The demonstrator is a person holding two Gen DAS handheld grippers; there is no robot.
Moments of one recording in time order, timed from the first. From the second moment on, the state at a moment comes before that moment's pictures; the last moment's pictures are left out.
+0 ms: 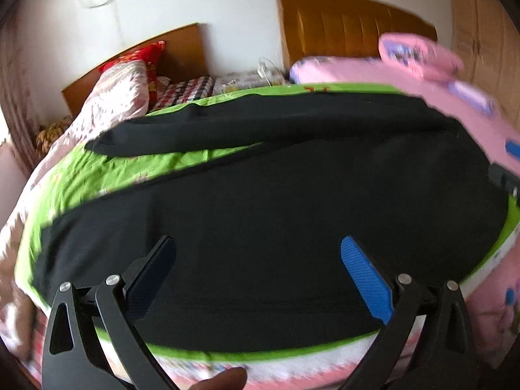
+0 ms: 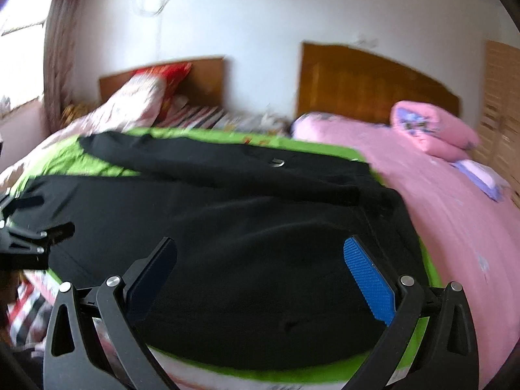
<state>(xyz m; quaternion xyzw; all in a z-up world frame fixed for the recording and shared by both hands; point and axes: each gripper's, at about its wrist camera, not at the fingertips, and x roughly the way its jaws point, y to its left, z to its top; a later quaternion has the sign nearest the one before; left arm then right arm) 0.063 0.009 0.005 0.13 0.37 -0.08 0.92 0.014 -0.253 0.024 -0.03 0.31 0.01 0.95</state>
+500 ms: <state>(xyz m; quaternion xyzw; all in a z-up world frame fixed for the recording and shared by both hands) 0.299 -0.015 0.025 0.00 0.50 -0.17 0.85 0.289 -0.366 0.000 0.00 0.43 0.08 0.90</state>
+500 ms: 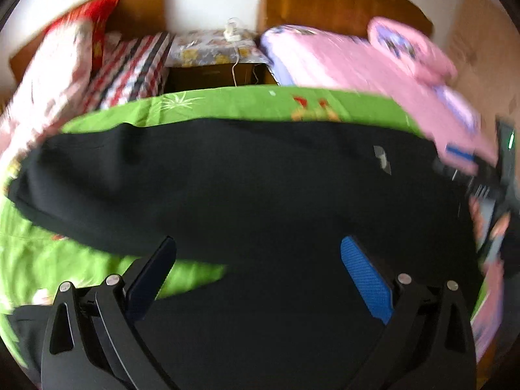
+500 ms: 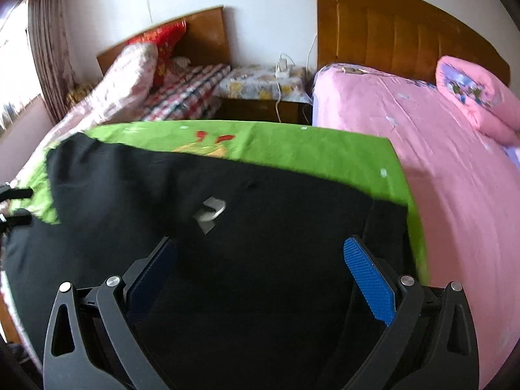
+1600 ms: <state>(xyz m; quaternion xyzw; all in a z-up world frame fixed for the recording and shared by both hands) 0.446 -0.074 -0.027 -0.21 0.61 -0.14 0.75 0.200 -0.273 0.001 -0.17 0.31 0.12 0.93</state>
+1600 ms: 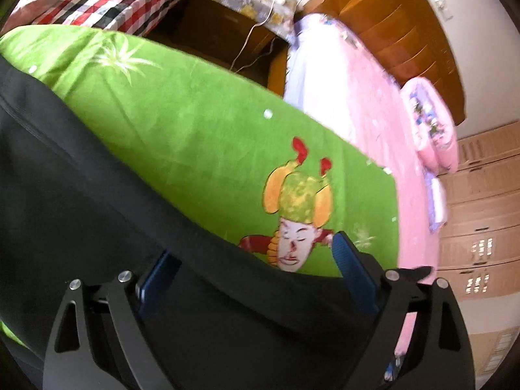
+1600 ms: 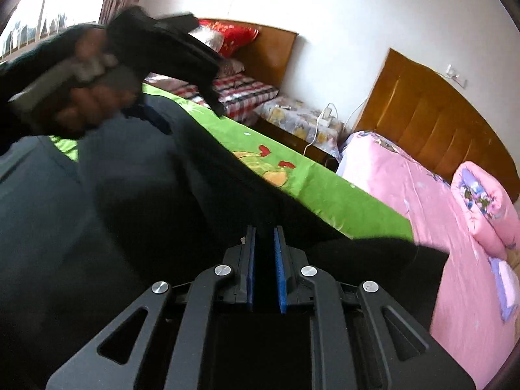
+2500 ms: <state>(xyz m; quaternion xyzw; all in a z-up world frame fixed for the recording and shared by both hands) 0.103 -0.023 -0.051 -0.04 0.40 -0.22 0.89 0.032 -0.305 -0.019 0.13 0.32 0.06 0.94</state>
